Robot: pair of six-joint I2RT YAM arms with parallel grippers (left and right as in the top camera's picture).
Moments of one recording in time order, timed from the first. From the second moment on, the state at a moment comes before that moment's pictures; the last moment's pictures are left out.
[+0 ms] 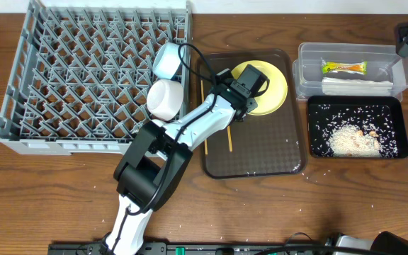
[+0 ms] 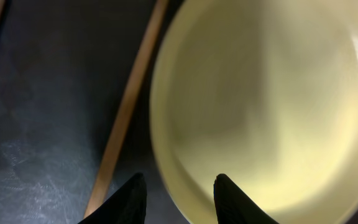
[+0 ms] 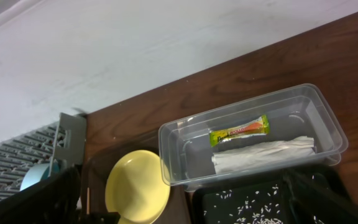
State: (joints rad) left arm -0.68 2.14 1.56 -0.52 -0.15 -1.13; right arm -0.41 1.50 1.84 -0.99 -0.43 0.20
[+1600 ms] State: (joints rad) left arm -0.61 2.14 1.56 -0.49 -0.15 -0.90; right arm -0.41 1.50 1.84 -0.99 -0.43 0.20
